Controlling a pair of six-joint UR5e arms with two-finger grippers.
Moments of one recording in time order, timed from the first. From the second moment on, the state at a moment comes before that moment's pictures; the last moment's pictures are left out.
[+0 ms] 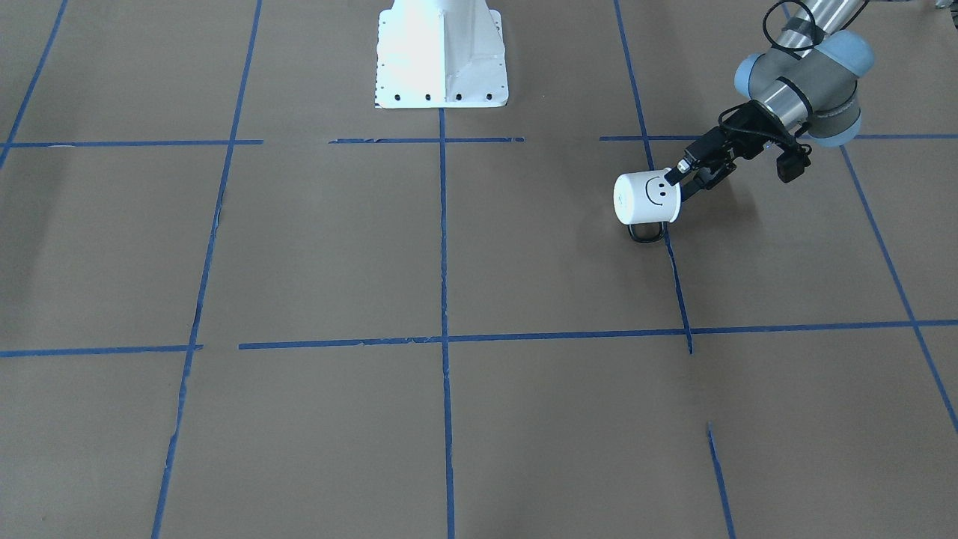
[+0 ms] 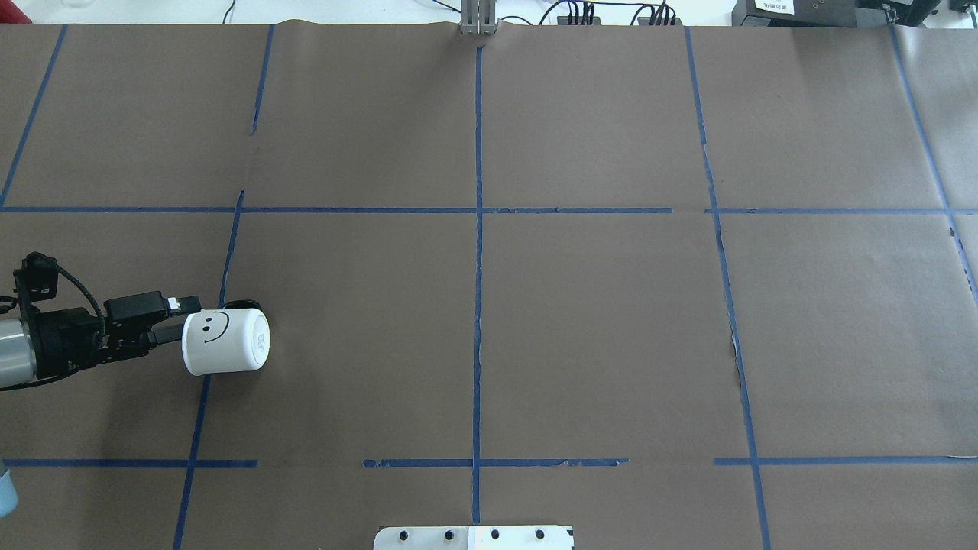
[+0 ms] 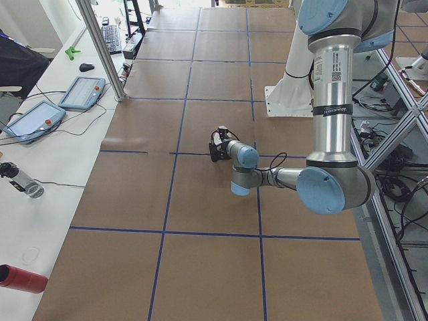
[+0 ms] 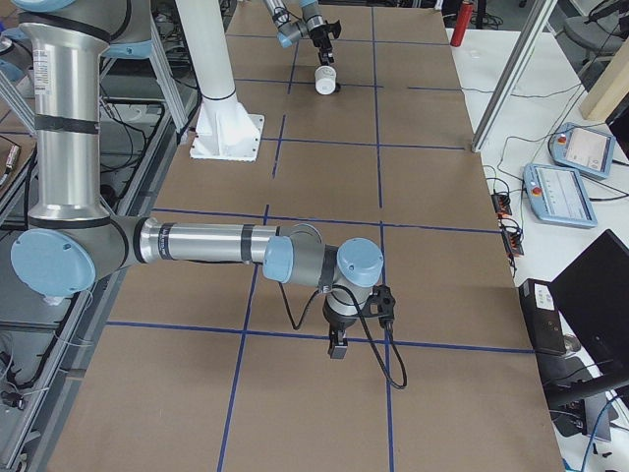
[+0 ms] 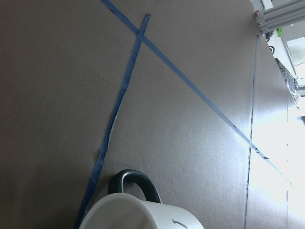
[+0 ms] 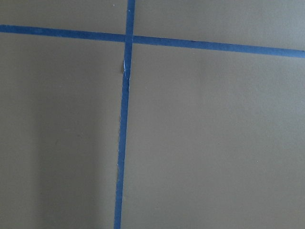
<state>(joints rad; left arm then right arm) -0.56 -1.52 -1.45 -3.49 -1.72 -1.81 1.57 -1.63 1.65 -1.72 2.28 -0.15</state>
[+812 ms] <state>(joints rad) -0.54 -1.59 -1.39 -3.58 -1.84 -1.86 1.57 -1.63 1.65 -1.72 2.28 -0.15</state>
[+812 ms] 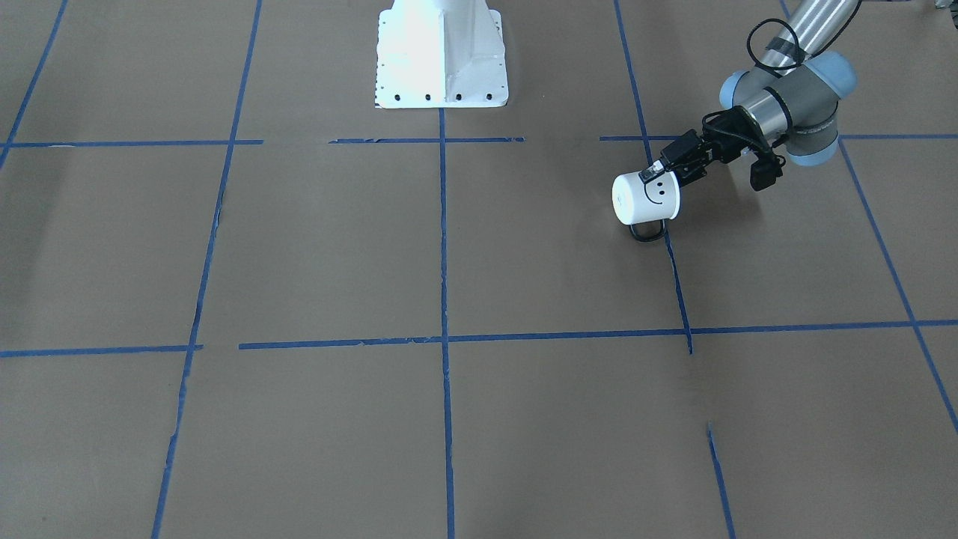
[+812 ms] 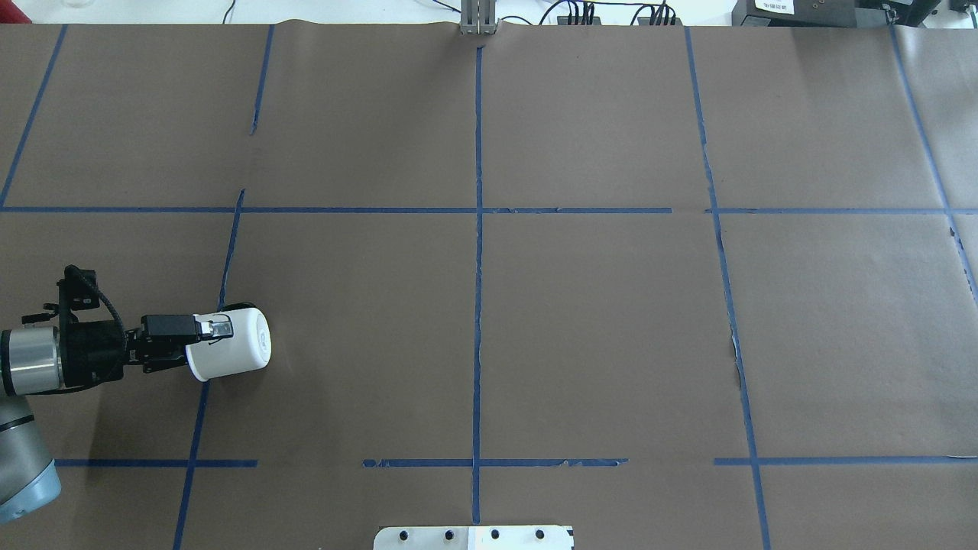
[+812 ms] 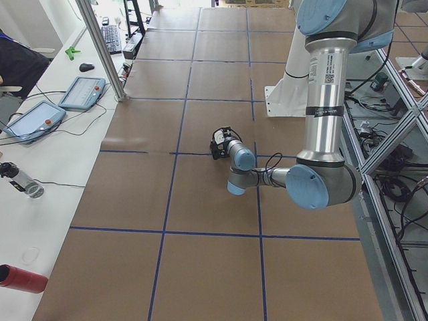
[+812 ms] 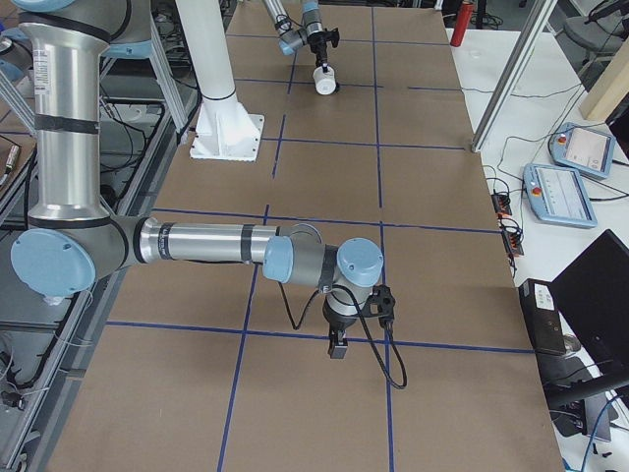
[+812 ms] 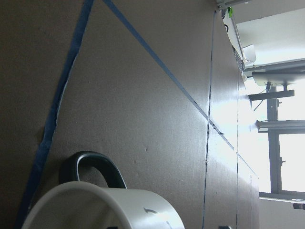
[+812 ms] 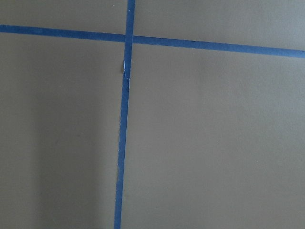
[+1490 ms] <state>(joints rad) -0.58 -1.73 -1.40 -3.59 -1.90 -1.94 1.57 -1.63 1.65 -1.72 2.28 -0.15</state>
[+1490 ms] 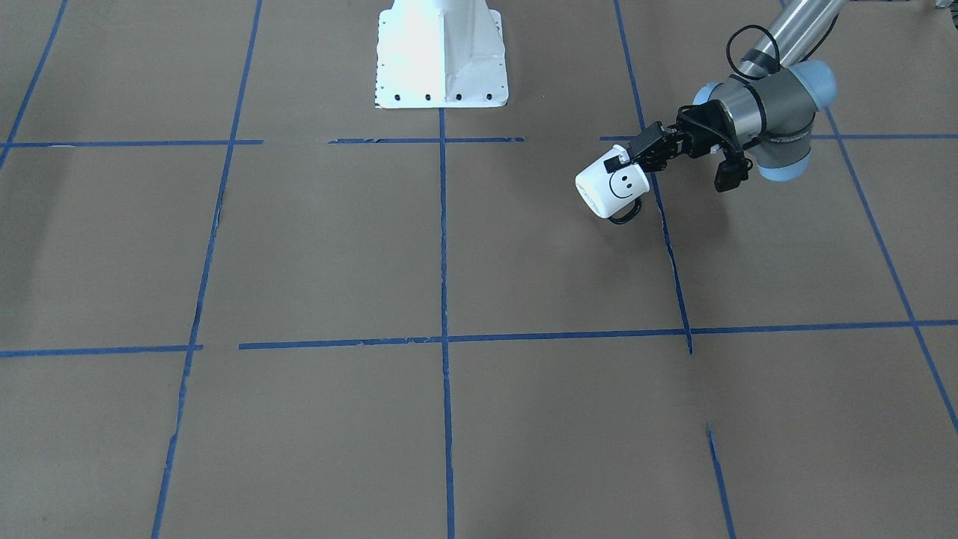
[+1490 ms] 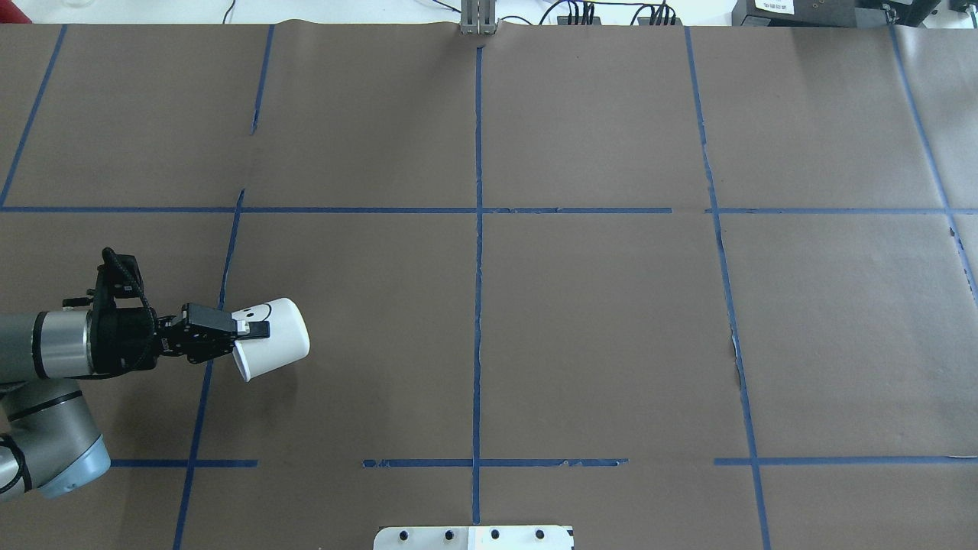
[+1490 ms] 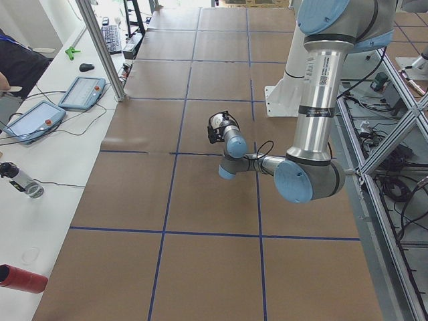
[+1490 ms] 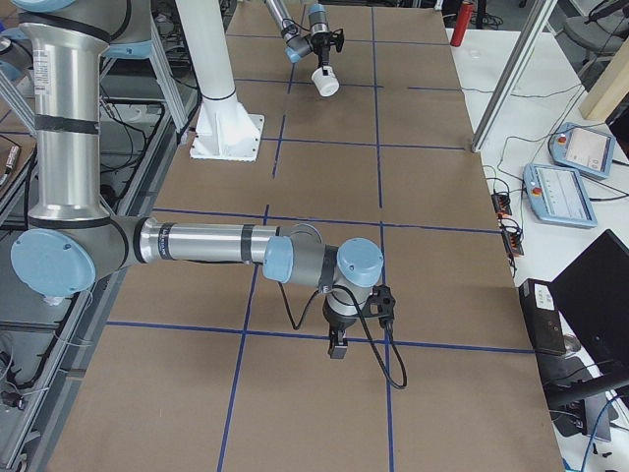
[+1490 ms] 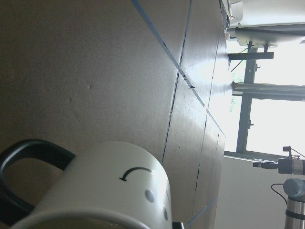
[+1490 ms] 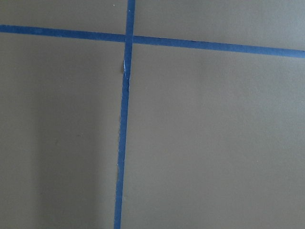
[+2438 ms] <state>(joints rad) -0.70 -2.28 -1.48 -2.26 -2.11 -1.90 1.57 -1.63 1.65 -1.72 2.28 -0.15</state>
